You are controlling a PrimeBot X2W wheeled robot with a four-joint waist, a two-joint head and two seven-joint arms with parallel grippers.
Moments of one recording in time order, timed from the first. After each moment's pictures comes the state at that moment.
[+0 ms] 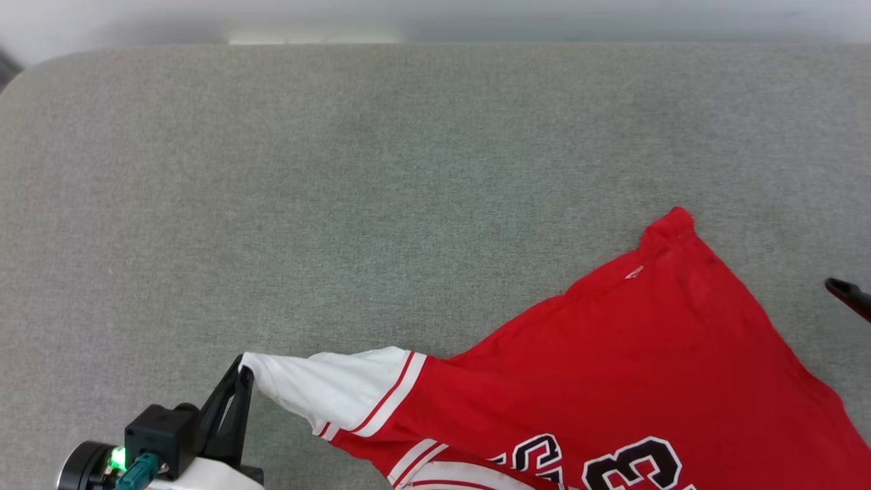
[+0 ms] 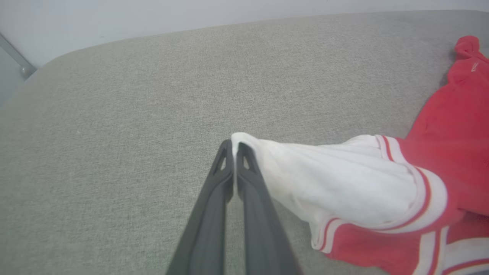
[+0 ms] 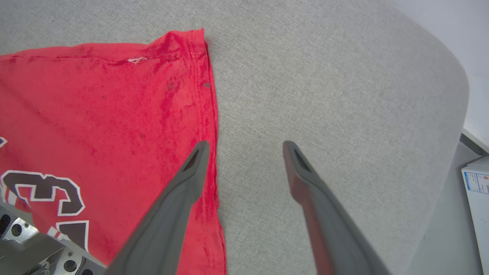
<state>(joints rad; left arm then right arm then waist) -0.05 0.78 -0.68 -0.21 -0.73 0.48 -0.26 -0.28 -0.99 0.21 -0.18 0.83 0.13 0.80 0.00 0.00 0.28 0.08</state>
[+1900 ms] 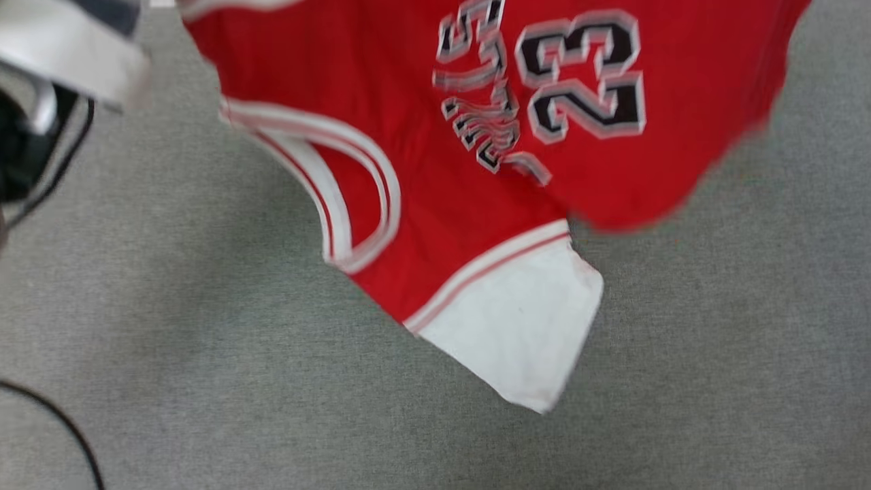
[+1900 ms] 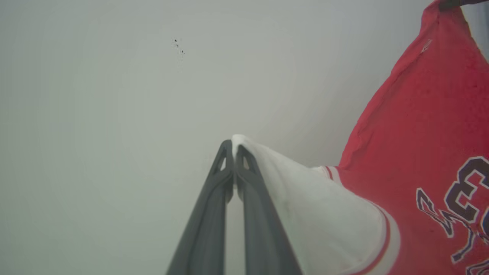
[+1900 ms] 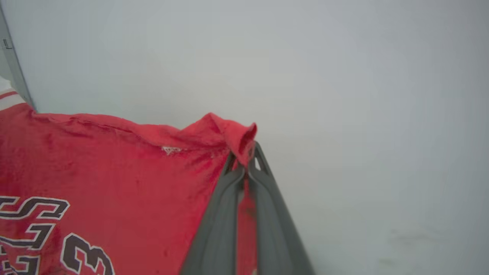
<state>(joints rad) -1.06 0.84 -0.61 -0.12 -0.50 0.14 0.03 -1.30 -0.66 0.60 0.36 0.68 0.13 0.21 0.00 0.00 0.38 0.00</state>
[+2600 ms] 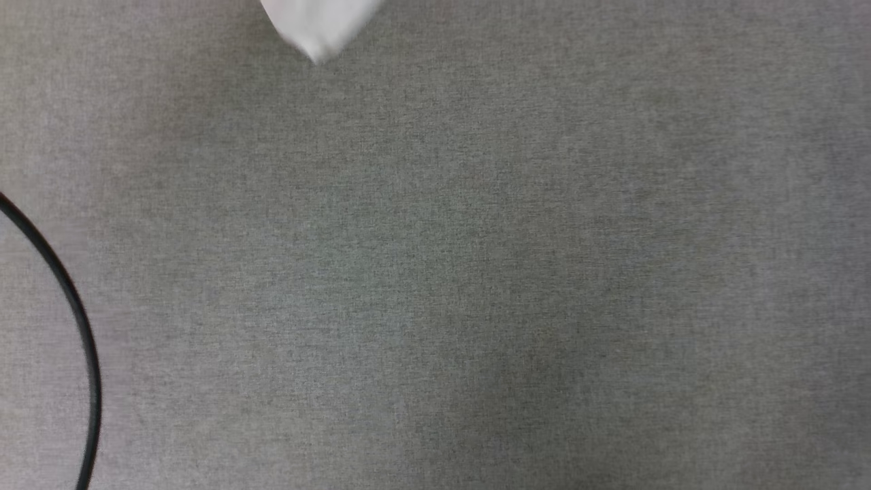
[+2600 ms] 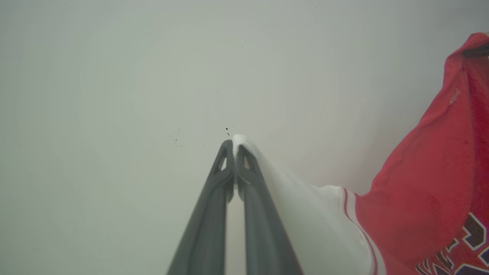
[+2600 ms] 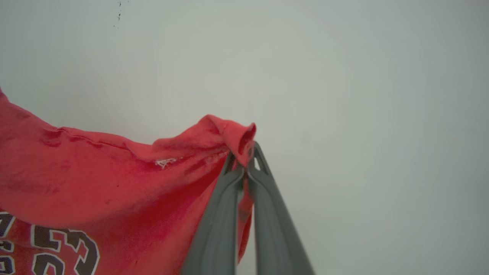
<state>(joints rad) -1.85 0.57 -0.62 0.40 -0.44 -0.09 0.00 -1.82 -0.48 0.46 0.65 0.37 0.13 0.16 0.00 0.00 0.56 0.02</state>
